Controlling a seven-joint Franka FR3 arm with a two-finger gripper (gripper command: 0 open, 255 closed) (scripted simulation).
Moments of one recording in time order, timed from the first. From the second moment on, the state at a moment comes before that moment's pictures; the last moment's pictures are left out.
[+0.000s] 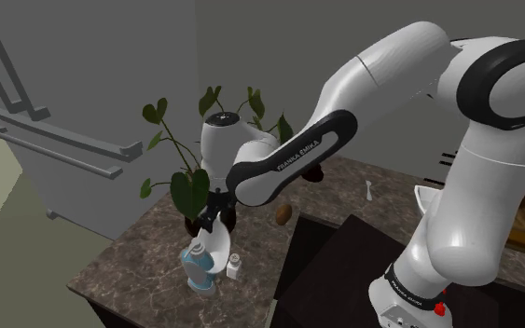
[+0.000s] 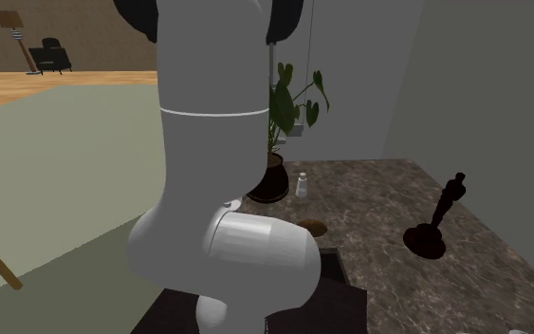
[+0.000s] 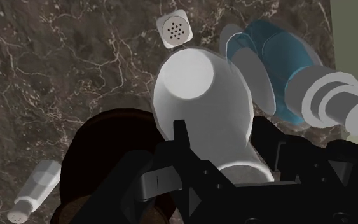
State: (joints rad) arm 0.15 0.17 0.38 -2.22 -0.14 2.43 0.59
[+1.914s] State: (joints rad) arm 0.14 -0.04 0.39 -2.04 -0.02 2.07 0.49
